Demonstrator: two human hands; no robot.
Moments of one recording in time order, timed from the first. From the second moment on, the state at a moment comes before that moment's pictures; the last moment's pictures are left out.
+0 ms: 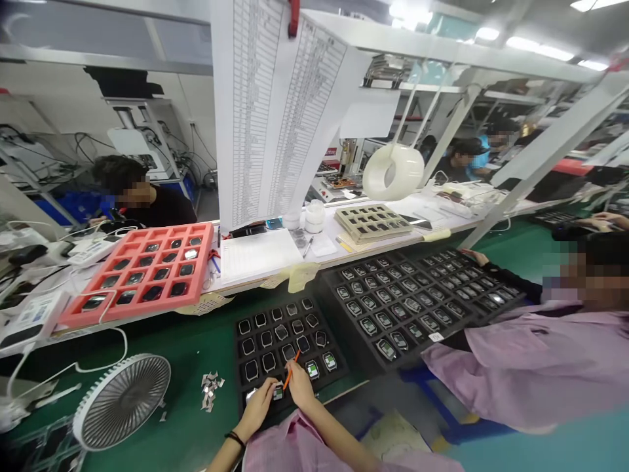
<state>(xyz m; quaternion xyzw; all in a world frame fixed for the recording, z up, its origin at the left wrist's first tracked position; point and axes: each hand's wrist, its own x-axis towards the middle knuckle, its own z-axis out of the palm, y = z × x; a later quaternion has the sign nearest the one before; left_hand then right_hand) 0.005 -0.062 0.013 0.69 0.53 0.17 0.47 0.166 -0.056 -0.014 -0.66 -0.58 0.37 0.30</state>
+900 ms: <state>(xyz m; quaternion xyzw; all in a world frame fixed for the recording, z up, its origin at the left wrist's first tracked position) 0.001 -0.028 0.187 0.52 0.46 0.41 0.59 0.183 -0.027 0.171 -0.41 -0.43 0.61 0.53</state>
